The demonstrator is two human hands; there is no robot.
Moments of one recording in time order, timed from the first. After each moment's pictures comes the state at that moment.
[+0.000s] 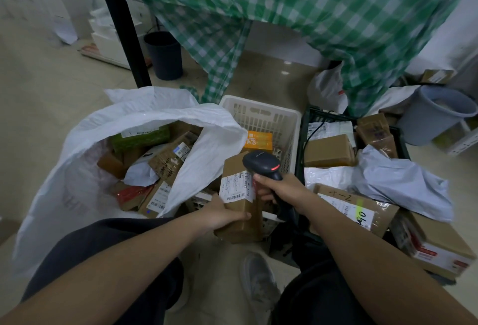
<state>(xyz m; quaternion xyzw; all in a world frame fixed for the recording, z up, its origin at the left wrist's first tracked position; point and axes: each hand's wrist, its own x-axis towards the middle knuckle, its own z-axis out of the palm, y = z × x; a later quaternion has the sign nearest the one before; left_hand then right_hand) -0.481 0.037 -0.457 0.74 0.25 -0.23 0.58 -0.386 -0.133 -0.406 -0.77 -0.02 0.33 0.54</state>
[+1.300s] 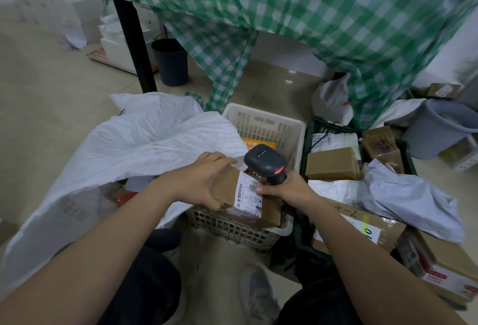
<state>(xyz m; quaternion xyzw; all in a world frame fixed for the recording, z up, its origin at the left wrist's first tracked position) -0.458 0.096 -0.356 0.96 -0.08 -0.12 0.24 -0.361 -0.132 -0.399 -0.78 -0.11 0.28 0.55</state>
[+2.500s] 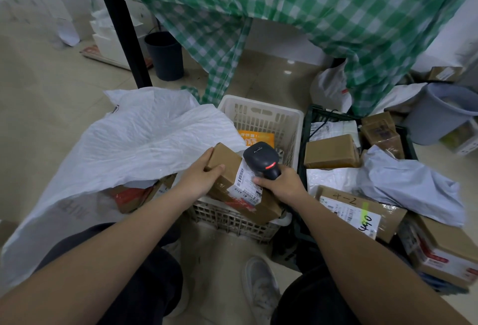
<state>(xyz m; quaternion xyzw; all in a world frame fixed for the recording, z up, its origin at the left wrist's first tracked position) -0.456 0.067 -0.395 0.80 0.24 -0.01 0.55 -0.363 -0.128 -0.431 -0.85 -0.09 0.20 0.47</state>
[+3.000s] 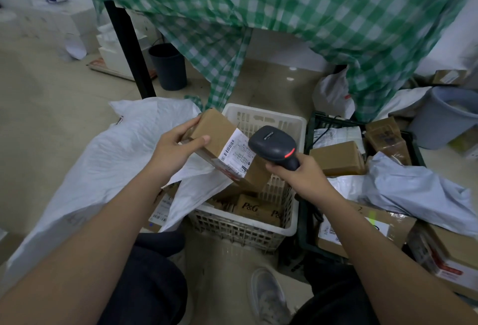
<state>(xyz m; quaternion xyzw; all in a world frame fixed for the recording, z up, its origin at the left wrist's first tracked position) -0.440 0.124 -0.350 0.77 0.18 0.14 0.60 -0.368 -0.141 -0.360 -0.80 -0.14 0.17 0.55</state>
